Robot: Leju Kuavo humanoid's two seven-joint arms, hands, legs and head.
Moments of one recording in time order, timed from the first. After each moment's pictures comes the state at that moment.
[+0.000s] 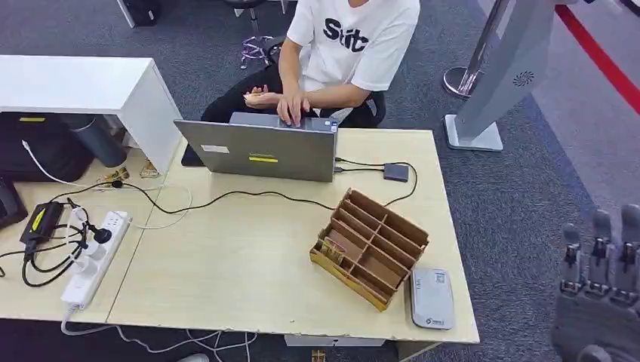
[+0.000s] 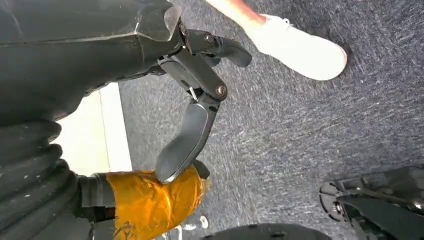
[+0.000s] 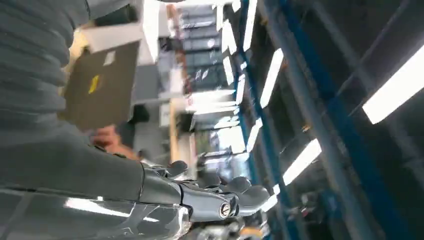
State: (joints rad) left arm -0.04 -0.25 1.08 -0.31 -1.45 0.10 0.07; right arm 0.34 0.29 -0.31 -2.30 -0.54 0.54 -0.28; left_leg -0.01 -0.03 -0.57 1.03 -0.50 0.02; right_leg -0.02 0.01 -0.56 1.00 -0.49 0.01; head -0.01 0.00
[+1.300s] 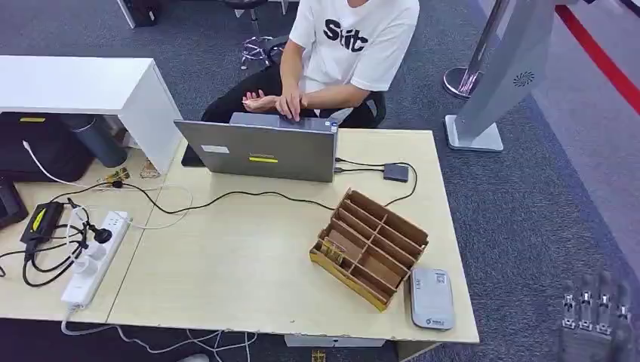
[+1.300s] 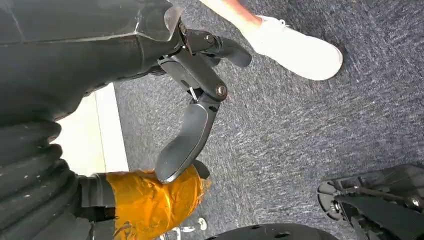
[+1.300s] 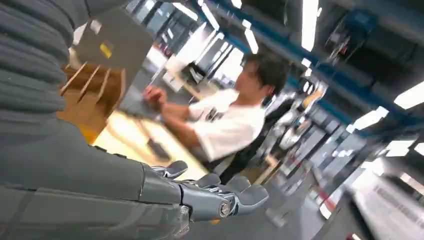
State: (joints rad) left arm -0.04 -0.25 1.17 -0.32 -1.55 0.08 0.02; right arm 0.20 0.34 -0.74 -1.72 -1.01 0.47 0.04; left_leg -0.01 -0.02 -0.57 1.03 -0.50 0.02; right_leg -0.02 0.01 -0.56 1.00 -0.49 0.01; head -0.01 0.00
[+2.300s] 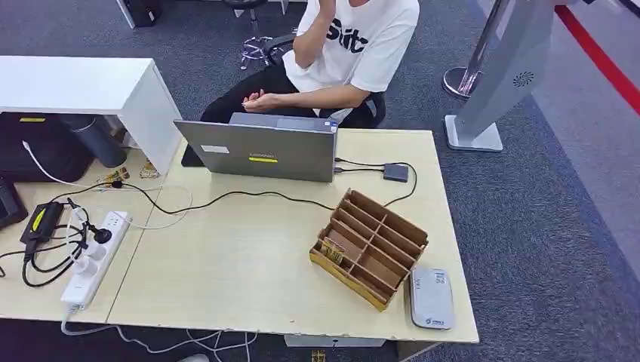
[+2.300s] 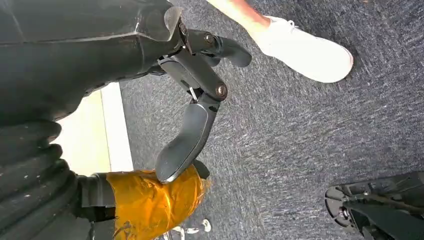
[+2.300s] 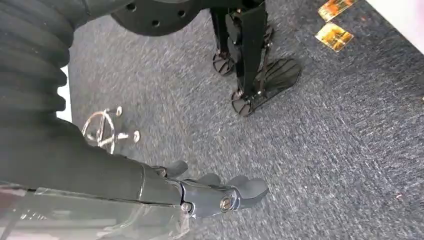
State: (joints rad) left arm -0.04 -0.24 1.20 -0.32 -1.57 0.07 0.03; right arm 0.08 0.29 -1.12 -0.82 0.52 0.17 0.14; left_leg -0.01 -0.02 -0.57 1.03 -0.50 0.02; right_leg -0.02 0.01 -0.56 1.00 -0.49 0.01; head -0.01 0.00
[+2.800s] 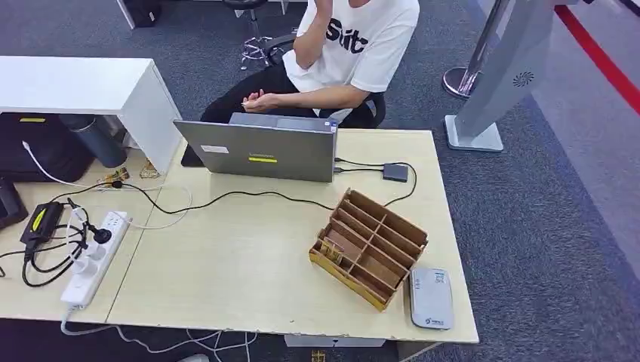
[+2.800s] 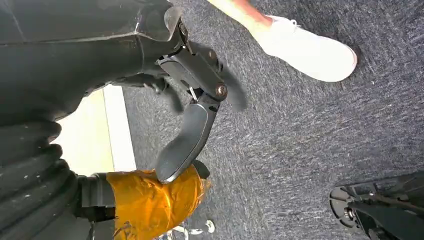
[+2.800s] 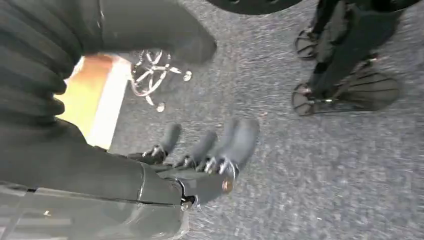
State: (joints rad) left arm -0.04 -0.23 1.19 -0.32 -1.57 0.05 0.04; right arm 0.09 0.18 -0.97 -0.61 0.90 0.30 0.03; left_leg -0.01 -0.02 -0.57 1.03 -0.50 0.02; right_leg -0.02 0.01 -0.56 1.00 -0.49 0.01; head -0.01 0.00
